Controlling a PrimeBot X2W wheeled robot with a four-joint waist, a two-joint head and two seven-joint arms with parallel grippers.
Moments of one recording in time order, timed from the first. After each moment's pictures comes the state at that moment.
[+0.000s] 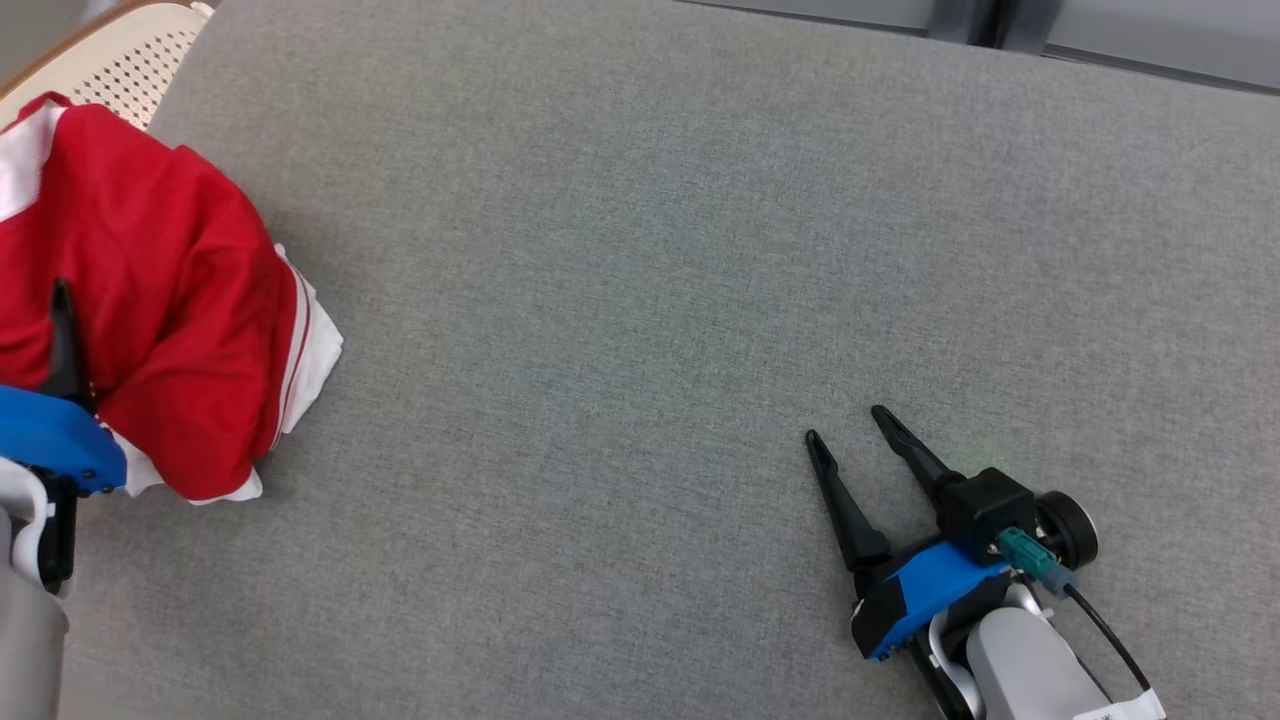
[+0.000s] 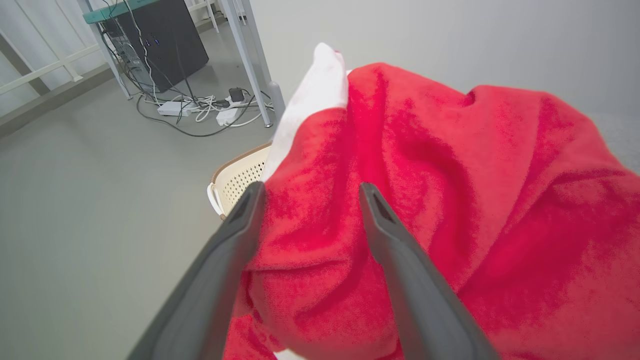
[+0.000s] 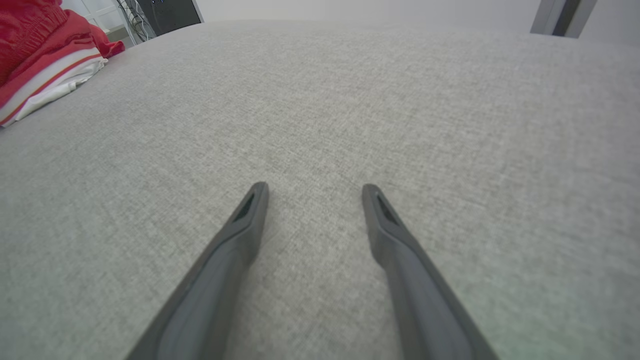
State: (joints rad) left arm -0.63 0.44 -0.09 0.86 -0.40 -0.13 -0.25; right arm -0.31 -0.03 0.19 0.56 0.03 0.13 -0.28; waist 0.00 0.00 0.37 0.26
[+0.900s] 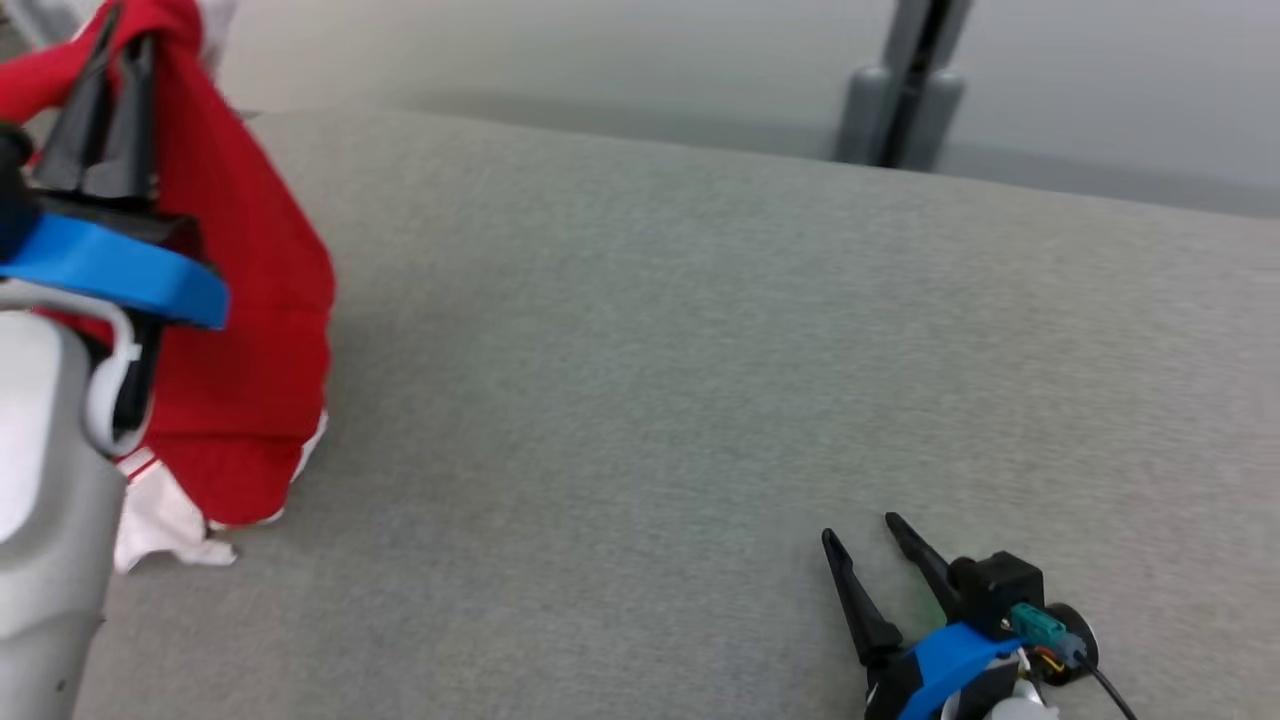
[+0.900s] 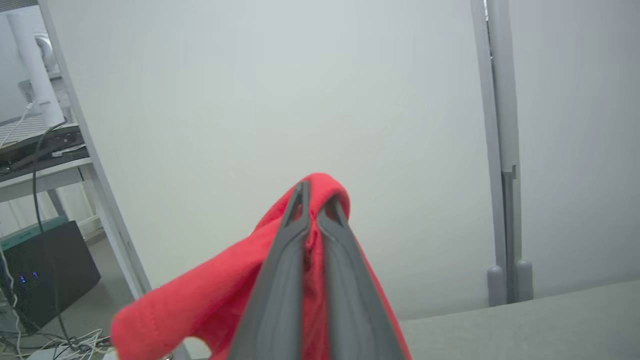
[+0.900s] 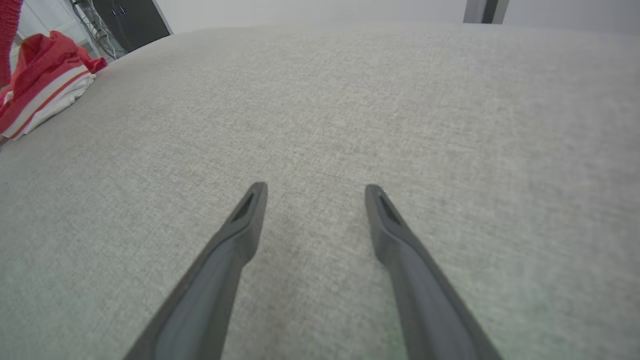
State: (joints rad) left arm -0.76 0.48 -0.31 0.50 -0.41 -0.13 -0.26; right arm -0.22 -0.05 0.22 0.60 0.16 0.13 -0.26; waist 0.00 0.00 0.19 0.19
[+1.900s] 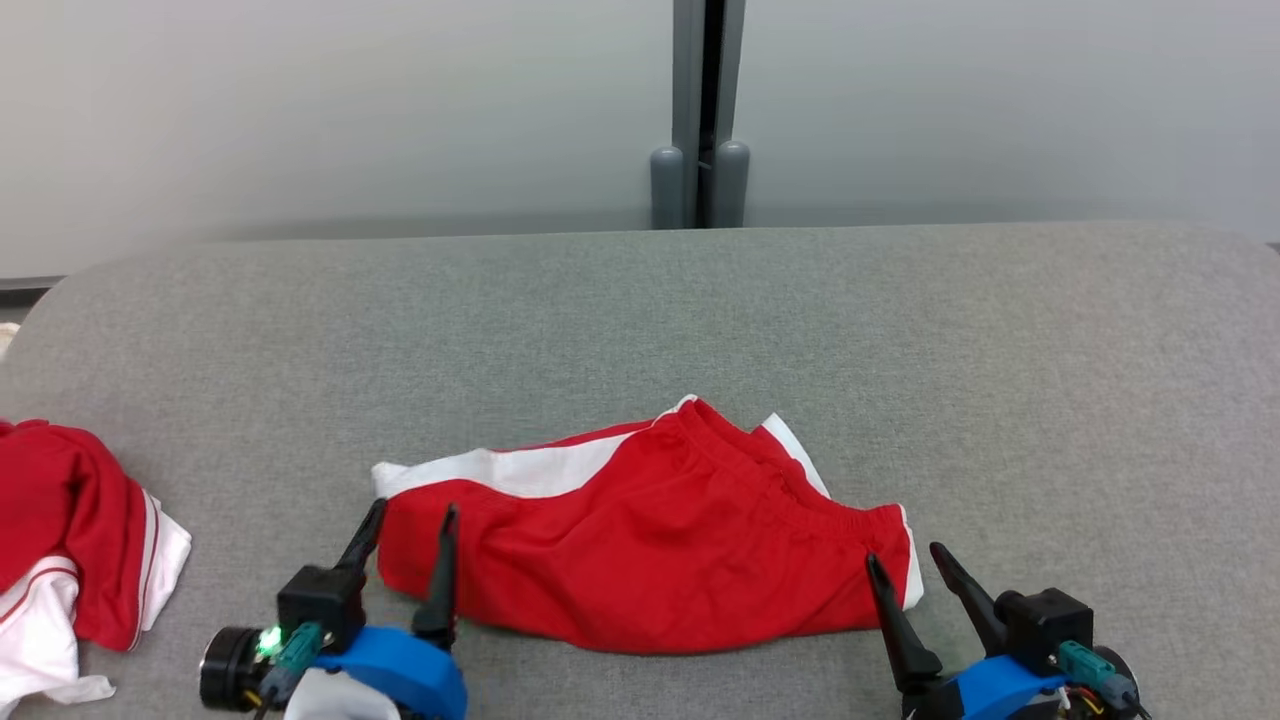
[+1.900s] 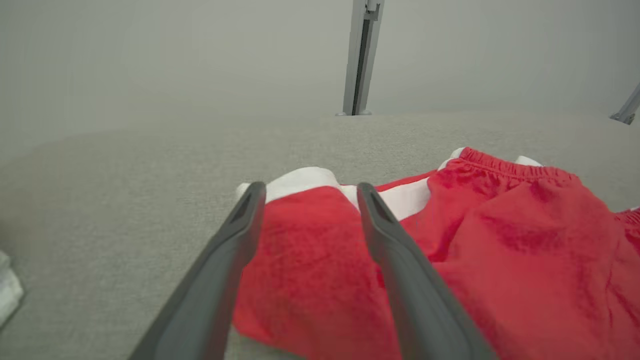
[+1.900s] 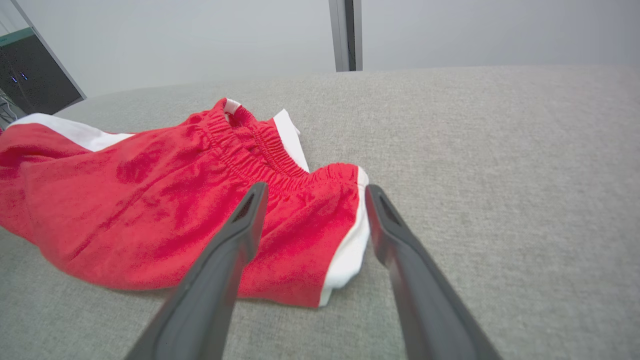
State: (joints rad) left arm -0.20 0.18 -0.36 0.51 -0.32 -0.02 -0.26; right arm -0.12 -0.05 0.15 0.53 0.18 0.13 -0.26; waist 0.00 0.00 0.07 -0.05
